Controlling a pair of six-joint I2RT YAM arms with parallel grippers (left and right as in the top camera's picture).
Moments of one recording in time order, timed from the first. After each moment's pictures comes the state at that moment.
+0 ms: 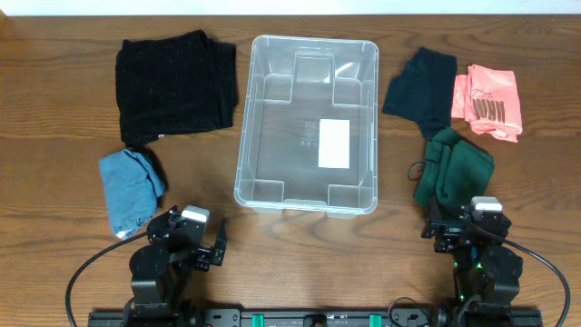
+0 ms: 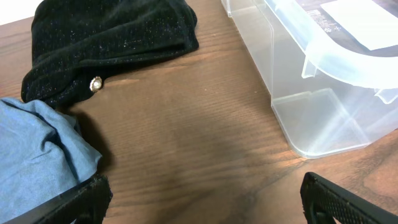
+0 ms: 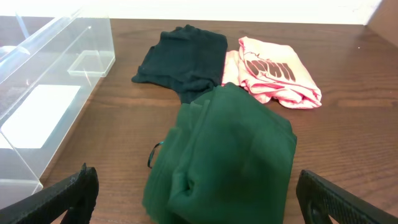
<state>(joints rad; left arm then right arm) -0.01 0.01 0.16 -0.65 0.16 0.24 -0.07 0.02 0.13 -0.45 -0.01 -0.01</state>
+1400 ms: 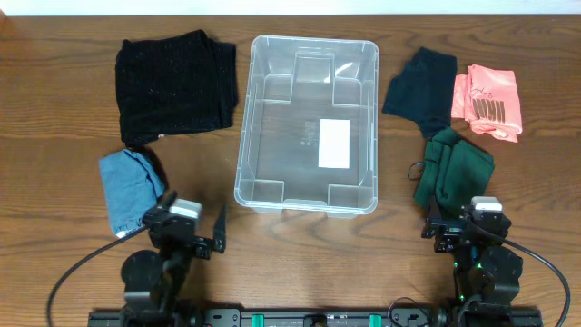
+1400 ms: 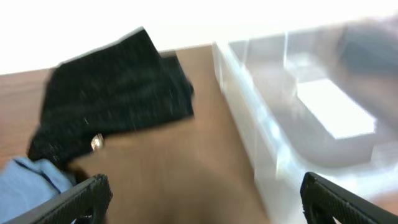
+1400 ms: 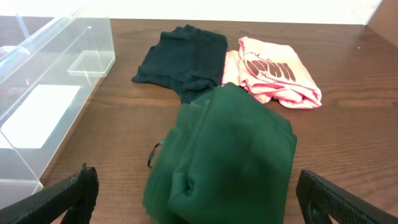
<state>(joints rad) -0.01 0.02 0.20 -0.43 0.21 0.08 -0.07 0.02 0.13 -0.45 -0.01 -0.01</state>
